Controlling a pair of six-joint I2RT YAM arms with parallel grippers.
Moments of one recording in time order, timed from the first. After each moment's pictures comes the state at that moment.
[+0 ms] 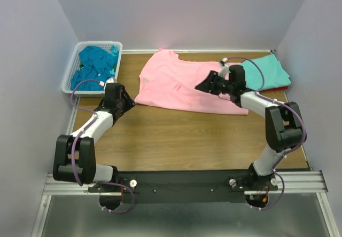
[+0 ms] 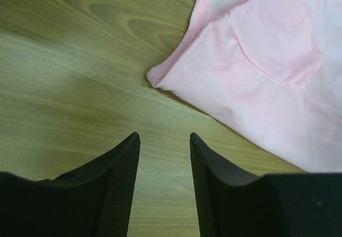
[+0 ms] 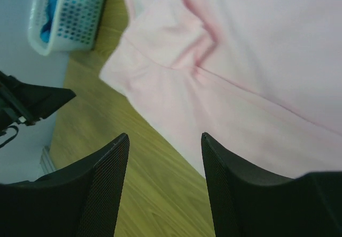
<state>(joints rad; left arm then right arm) -0.11 1.31 0.71 -0.07 -0.01 -0.64 0.29 1.77 1.09 0.25 -0.59 0.55</state>
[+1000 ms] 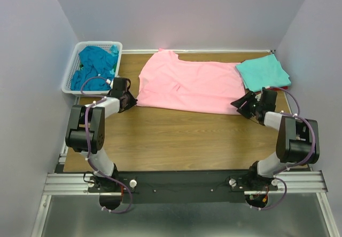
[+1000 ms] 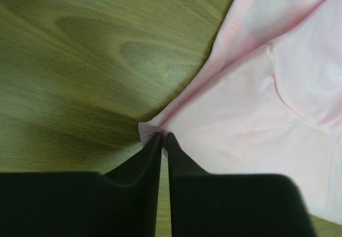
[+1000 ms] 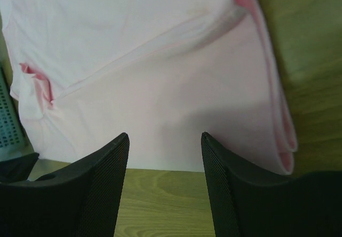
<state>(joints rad) -0.11 1.72 0.91 -0.03 0.02 -0.71 -0.16 1.55 0.63 0.22 -0.41 0.67</state>
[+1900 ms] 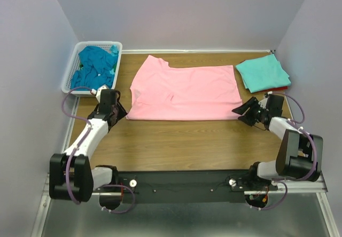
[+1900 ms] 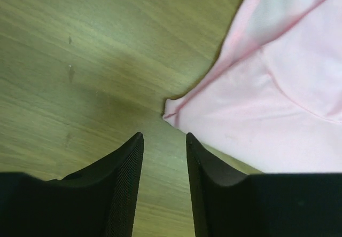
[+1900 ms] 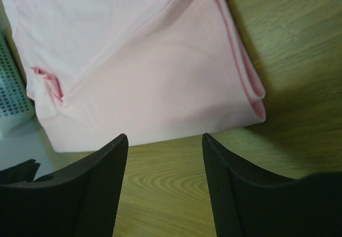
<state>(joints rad) -0.09 1.25 0.68 -0.31 -0.15 -0.63 -0.25 1.40 0.57 0.00 -0.52 0.62</state>
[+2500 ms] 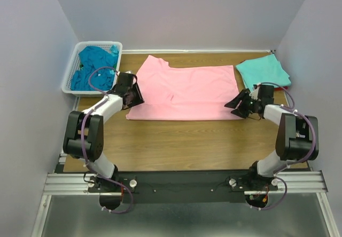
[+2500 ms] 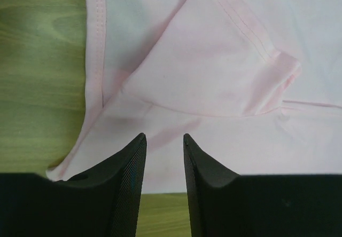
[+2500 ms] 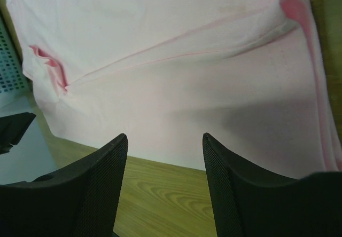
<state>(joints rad) -0.20 1.57 0.97 -0.23 0.06 -0.53 -0.14 1.56 0.75 -0.05 -0.57 0.58</state>
